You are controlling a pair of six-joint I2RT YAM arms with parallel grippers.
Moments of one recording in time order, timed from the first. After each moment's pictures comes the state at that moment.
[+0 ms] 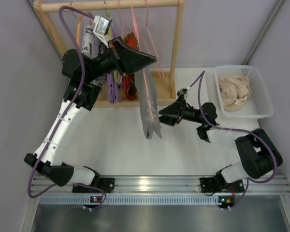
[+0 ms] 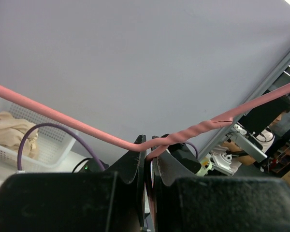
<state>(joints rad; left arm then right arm) -0.48 1.39 1.73 0.22 0.84 -1.00 0.46 1.43 0.58 1.09 -0.90 1.55</state>
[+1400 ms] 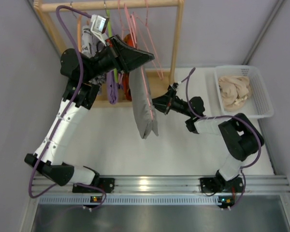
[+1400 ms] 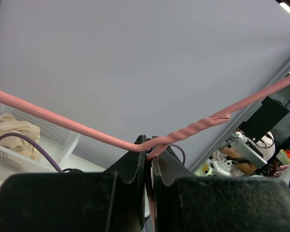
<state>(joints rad) -0.46 1.39 1.74 0.24 0.83 -1.03 0.54 1.71 0.77 1.27 -0.70 1.88</state>
